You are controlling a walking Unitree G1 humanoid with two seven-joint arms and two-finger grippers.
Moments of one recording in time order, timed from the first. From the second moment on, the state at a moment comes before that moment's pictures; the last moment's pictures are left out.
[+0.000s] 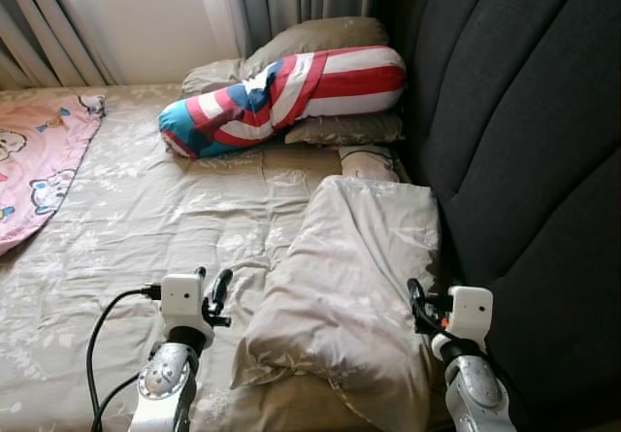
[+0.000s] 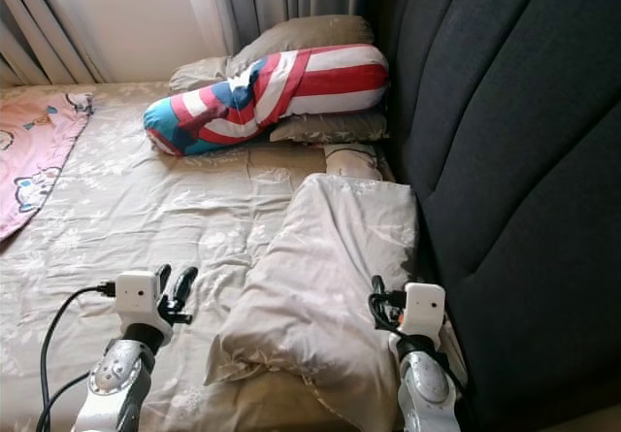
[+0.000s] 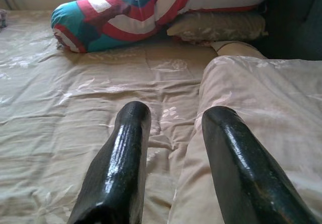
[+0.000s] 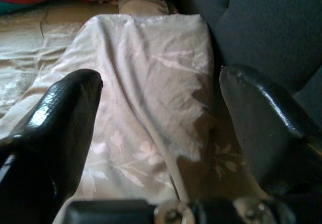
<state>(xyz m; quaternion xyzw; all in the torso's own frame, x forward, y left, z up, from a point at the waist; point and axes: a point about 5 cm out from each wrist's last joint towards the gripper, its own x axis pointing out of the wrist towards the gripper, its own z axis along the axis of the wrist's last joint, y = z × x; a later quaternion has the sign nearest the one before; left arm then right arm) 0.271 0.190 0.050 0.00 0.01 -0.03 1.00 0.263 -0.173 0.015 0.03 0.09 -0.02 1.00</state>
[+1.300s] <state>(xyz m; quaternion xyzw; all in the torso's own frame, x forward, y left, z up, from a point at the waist) 0.270 0.184 0.049 -0.01 0.01 -0.04 1.00 0.263 -0.171 0.011 0.03 0.10 -0.03 0.99</state>
